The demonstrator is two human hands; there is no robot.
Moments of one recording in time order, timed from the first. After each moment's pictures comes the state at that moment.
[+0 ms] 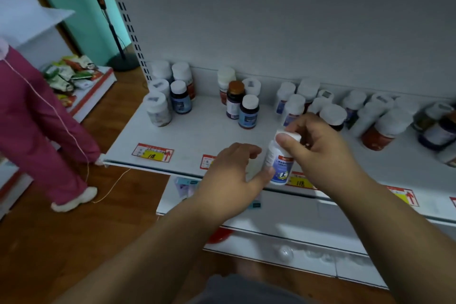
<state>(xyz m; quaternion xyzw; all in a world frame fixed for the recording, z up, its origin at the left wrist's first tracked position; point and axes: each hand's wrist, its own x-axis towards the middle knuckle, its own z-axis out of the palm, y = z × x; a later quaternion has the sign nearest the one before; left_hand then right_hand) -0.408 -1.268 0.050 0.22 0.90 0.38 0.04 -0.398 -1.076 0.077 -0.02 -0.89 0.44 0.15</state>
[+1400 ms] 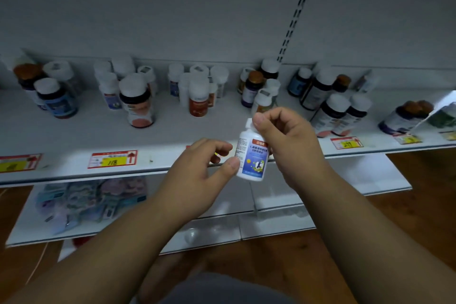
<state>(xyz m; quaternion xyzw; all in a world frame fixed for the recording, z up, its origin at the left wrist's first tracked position) -0.277 -1.001 0.056 0.34 0.81 0.48 0.09 -0.220 -0.828 0.096 -0.16 -0.74 0.62 0.22</state>
